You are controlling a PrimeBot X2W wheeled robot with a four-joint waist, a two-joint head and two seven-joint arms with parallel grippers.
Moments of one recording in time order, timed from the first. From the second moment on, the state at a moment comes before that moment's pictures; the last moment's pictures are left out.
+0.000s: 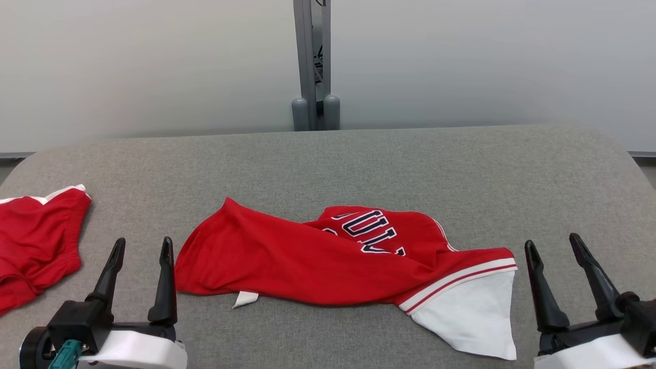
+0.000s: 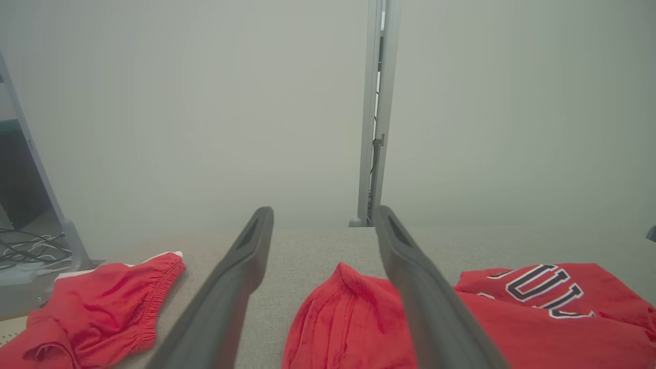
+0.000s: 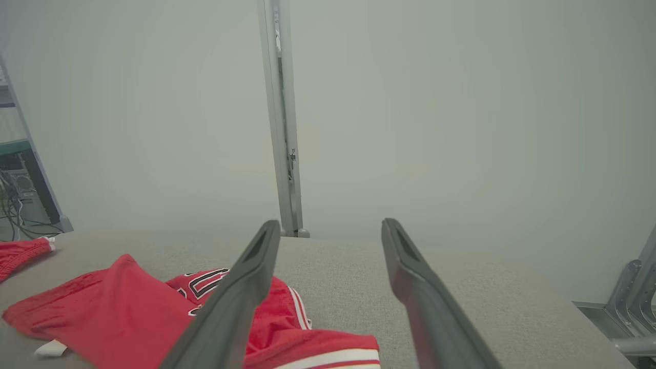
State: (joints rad) left arm 0.00 0.43 -0.35 -0.07 -0.53 0.34 -0.23; right arm 0.09 -0.07 -0.01 -0.14 0.16 0.13 -0.11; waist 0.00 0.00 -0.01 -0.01
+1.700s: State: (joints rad) left arm -0.23 0.39 -0.45 0.42 -0.72 0.10 0.05; right arm 0.06 -0.05 0.04 -0.12 0.18 0.13 -0.12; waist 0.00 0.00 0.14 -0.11
